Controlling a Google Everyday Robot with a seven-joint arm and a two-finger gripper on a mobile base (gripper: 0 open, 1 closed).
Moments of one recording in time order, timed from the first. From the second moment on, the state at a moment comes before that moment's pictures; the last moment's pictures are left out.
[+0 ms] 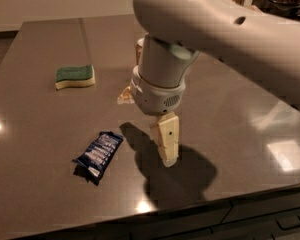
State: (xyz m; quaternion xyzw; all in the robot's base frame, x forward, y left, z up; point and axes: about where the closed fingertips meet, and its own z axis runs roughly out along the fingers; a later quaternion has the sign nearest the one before) arm 0.437 0.008 0.866 -0.88 0.47 0.06 0.10
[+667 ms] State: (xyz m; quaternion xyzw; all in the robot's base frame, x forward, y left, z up) arm 0.403 0.067 0.840 -0.91 0.40 0.09 0.09
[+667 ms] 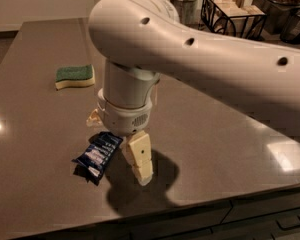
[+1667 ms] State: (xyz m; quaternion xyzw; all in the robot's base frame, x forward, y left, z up) arm 0.395 0.112 0.826 -0.92 0.37 0.09 0.06
